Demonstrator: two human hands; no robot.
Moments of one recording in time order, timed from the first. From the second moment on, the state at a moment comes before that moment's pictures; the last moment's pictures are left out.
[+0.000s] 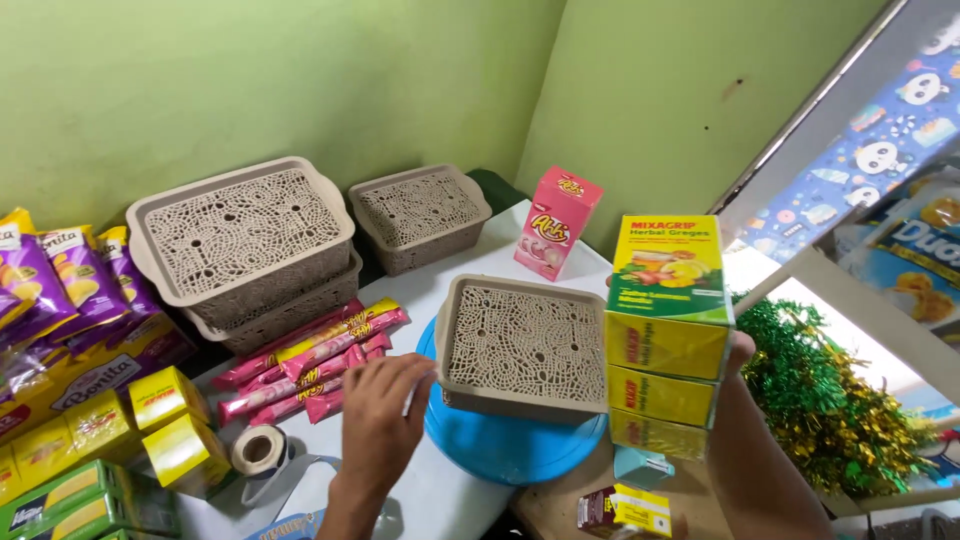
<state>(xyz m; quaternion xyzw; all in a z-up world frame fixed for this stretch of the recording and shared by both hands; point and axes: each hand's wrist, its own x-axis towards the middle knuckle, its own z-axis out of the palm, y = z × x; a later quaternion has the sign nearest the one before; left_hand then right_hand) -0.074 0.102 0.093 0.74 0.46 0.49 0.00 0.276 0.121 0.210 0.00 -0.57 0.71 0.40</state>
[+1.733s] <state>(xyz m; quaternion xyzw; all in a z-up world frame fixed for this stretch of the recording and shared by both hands) -0.470 -0.056 0.068 0.63 0.69 0.35 0.02 -0.032 0.166 0.225 -0.12 -0.98 0.09 0.14</state>
